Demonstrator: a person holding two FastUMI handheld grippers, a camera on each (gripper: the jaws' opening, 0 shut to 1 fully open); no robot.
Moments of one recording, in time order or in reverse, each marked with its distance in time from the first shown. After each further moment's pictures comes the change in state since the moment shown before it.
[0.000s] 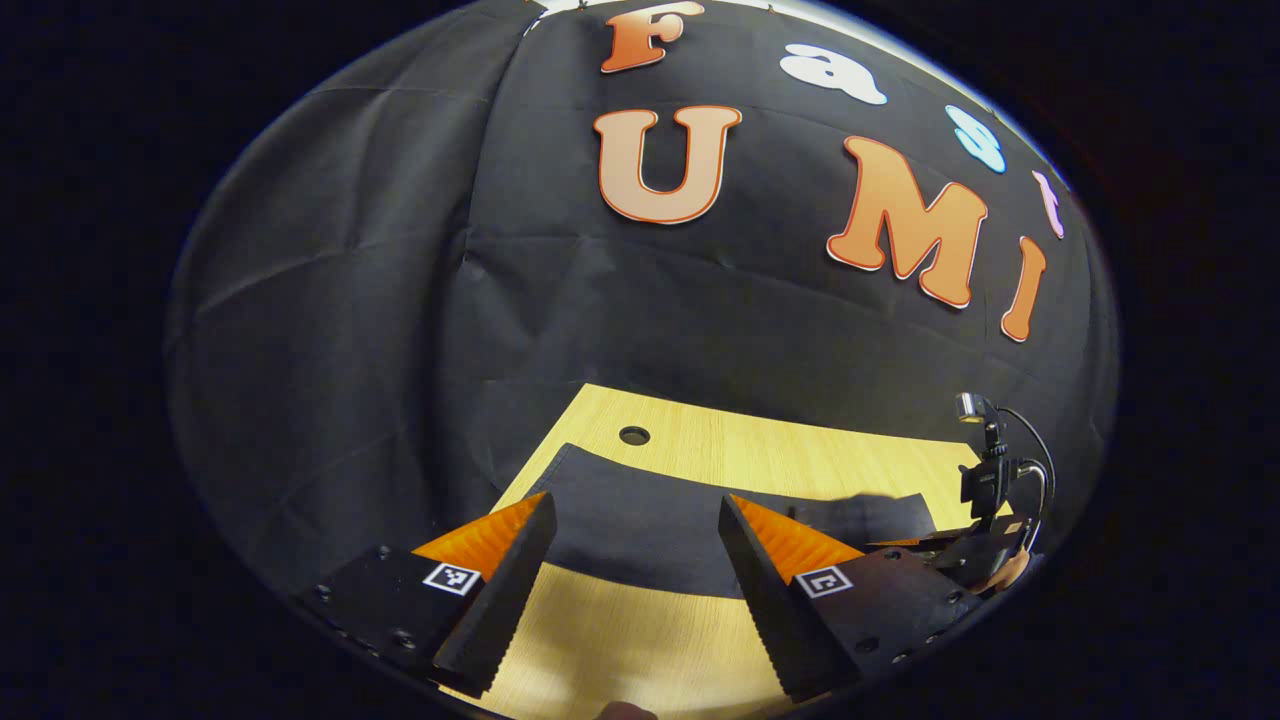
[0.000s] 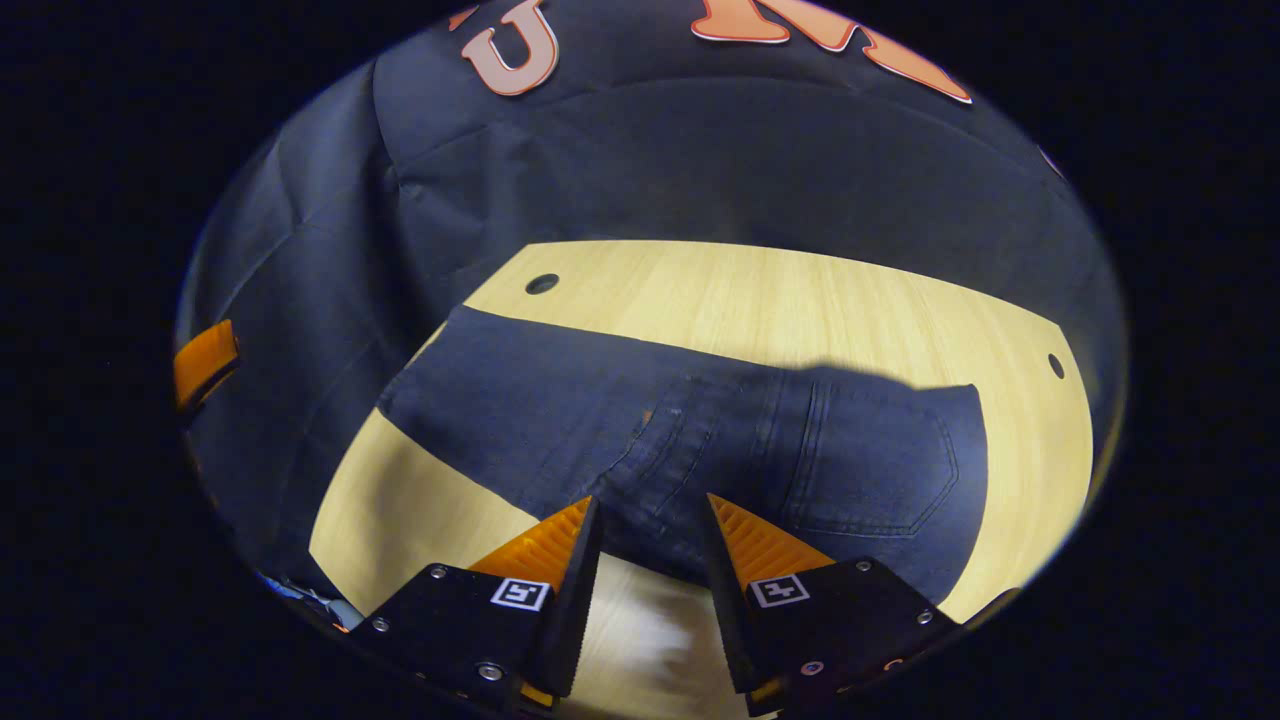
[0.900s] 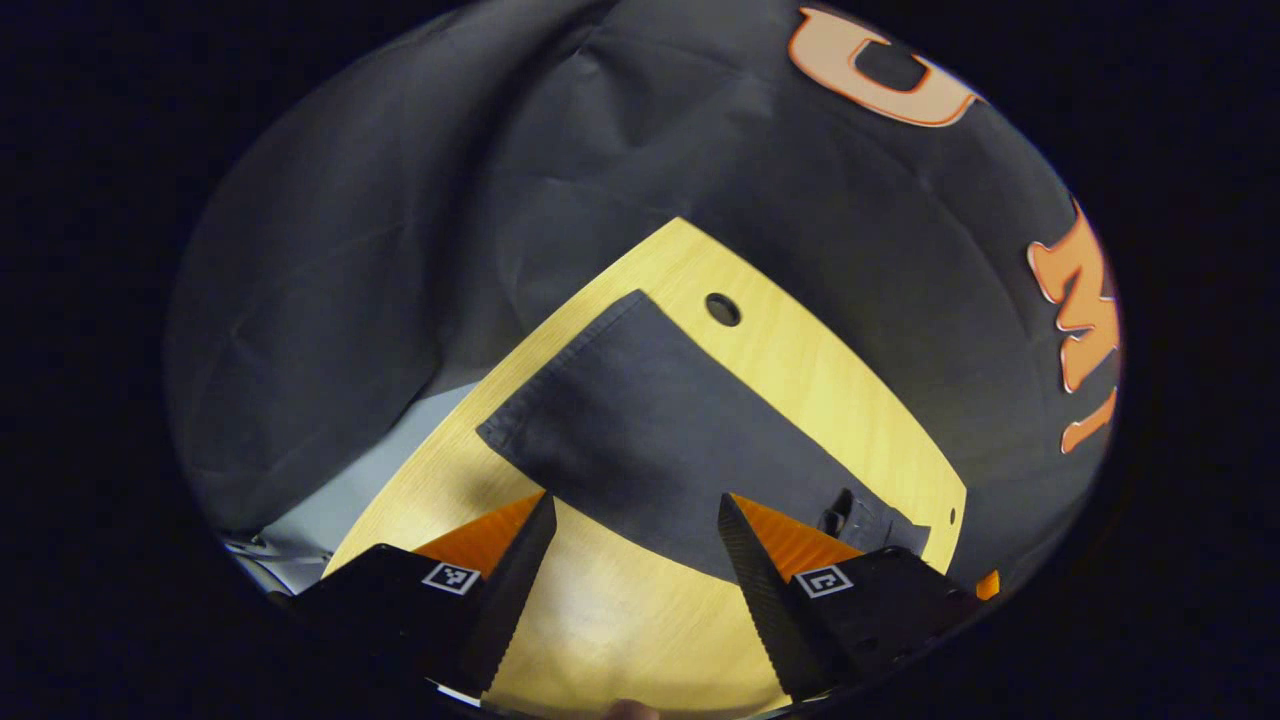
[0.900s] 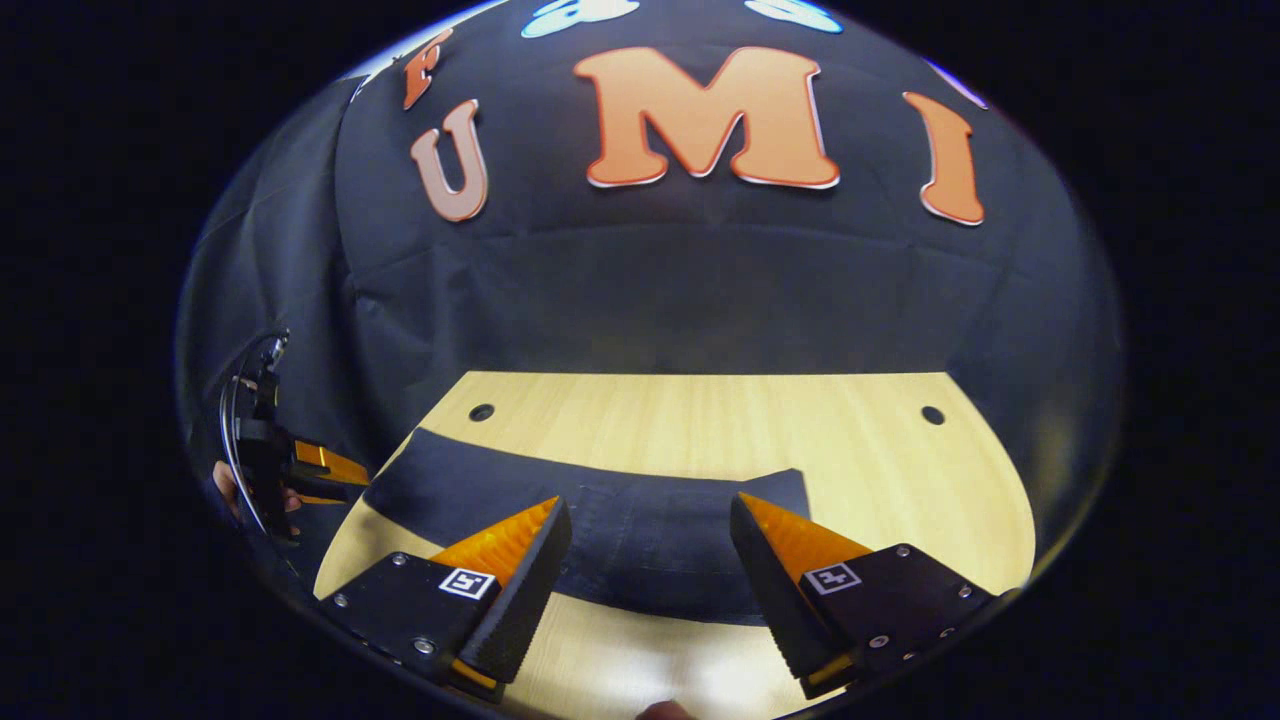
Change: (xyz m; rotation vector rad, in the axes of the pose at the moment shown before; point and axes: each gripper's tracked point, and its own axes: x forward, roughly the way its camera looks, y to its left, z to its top) left arm 0.114 0.094 -0.087 -0.419 0.550 0.107; right arm -0.141 -0.089 0.068 0.104 -0.322 -0.245
